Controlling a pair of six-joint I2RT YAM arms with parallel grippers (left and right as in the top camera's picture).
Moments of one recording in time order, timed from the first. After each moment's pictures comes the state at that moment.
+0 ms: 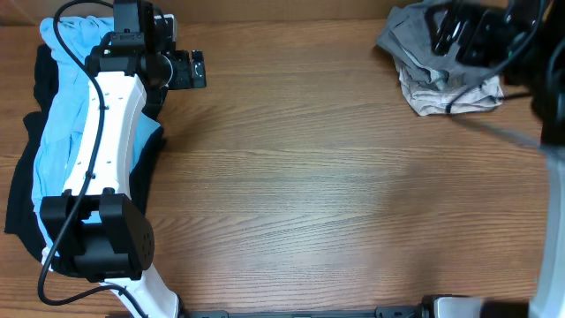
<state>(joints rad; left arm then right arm) 0.02 1.91 1.78 -0.88 0.13 -0.08 -0.01 1.47 1.99 -1.02 -0.29 0.17</state>
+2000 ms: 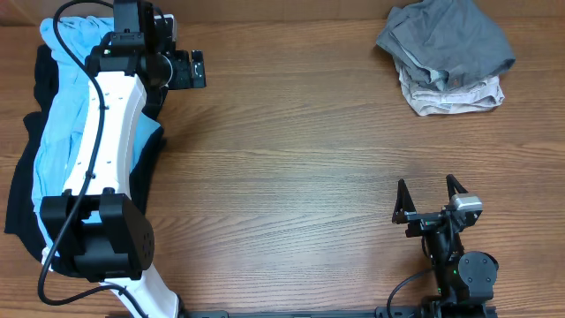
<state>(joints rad) 0.02 1.91 1.78 -0.88 0.12 -0.08 0.02 0.01 0.02 -0.03 -0.10 0.11</state>
